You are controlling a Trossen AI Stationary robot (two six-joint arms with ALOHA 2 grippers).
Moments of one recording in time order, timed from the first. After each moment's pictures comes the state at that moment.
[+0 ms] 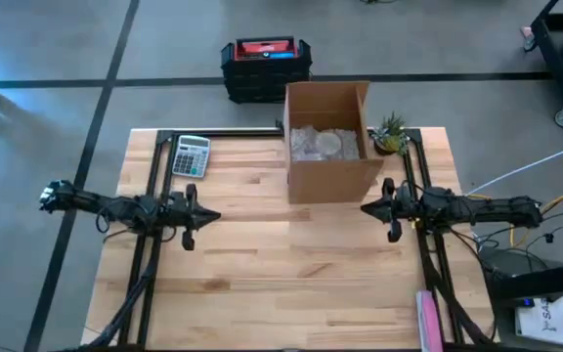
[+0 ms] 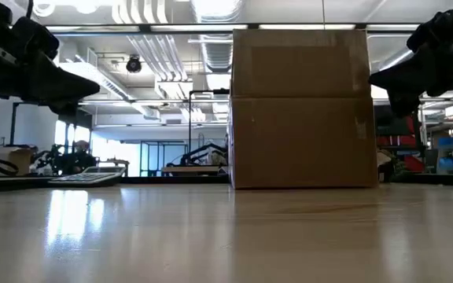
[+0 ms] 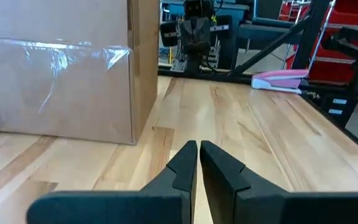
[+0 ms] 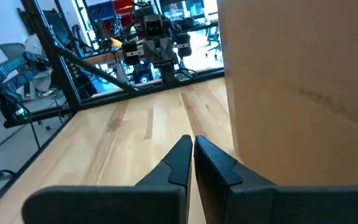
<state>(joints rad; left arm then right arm) -0.22 0.20 0.01 0.06 -0.29 -0.13 0.00 0.07 0.01 0.02 0.03 0.22</state>
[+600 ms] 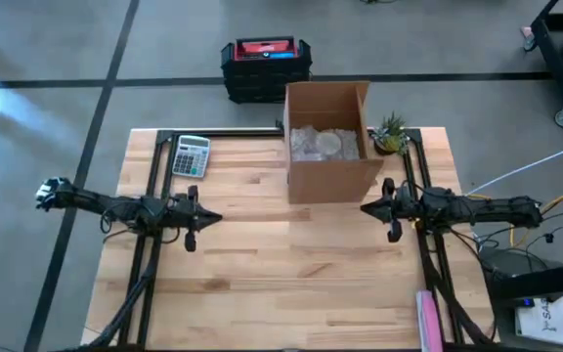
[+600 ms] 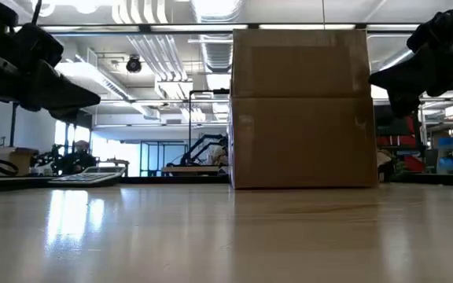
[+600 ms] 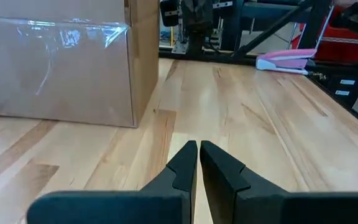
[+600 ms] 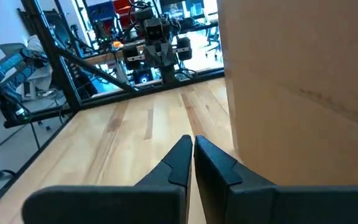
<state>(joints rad) -0.22 0.28 0.02 0.07 -0.29 -0.13 0.00 0.07 0.01 0.01 0.03 0.22</state>
